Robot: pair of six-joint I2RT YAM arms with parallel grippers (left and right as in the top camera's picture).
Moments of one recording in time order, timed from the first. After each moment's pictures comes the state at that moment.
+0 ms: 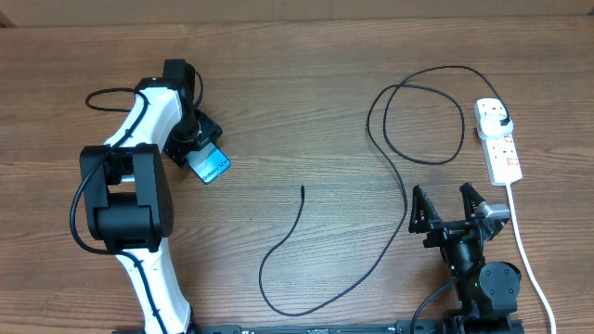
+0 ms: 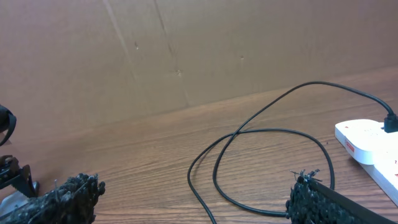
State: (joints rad) left arm 0.01 2.18 1.59 -0.95 -0.01 -0.78; right arm 0.07 0.01 0.02 -0.03 -0.08 0.28
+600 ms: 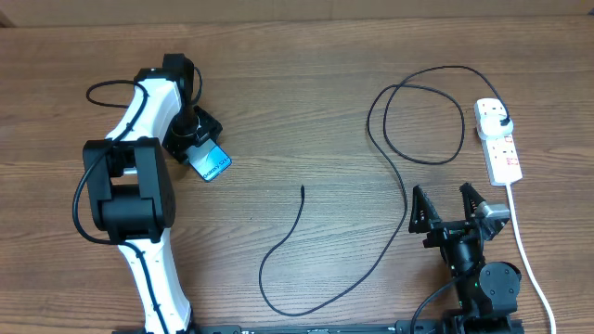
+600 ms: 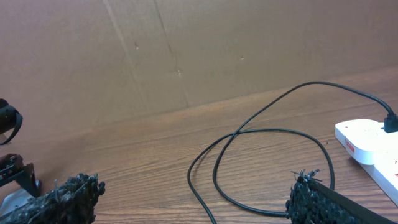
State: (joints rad) left arm 0.02 2.24 1.72 -1.07 0.01 -0.78; right arm 0.07 0.01 0.02 -0.03 -0.08 0.28
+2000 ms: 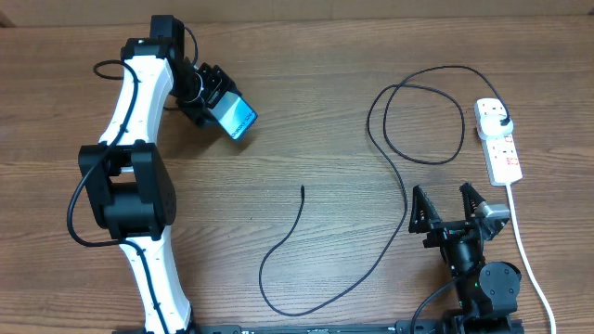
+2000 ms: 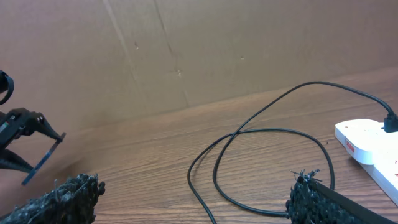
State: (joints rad) left arm 0.02 2.26 1.98 -1.11 0.50 -0.77; right arm 0.07 0.01 0.02 -0.03 -0.08 0.28
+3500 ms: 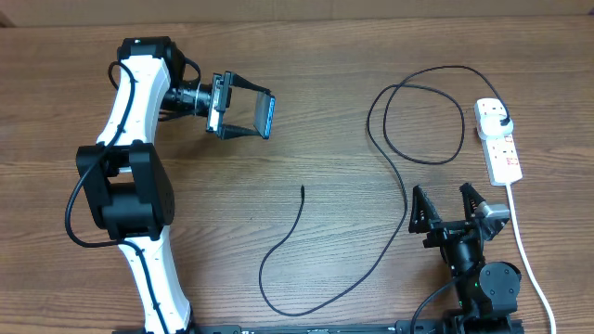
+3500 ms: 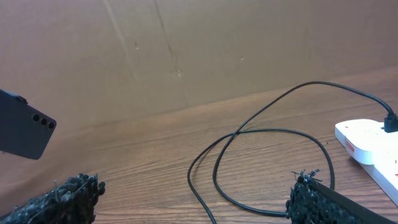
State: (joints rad) left arm 0.03 2.26 1.99 -1.66 1.27 -0.64; right arm 0.07 0.01 0.02 -0.03 -0.08 0.28
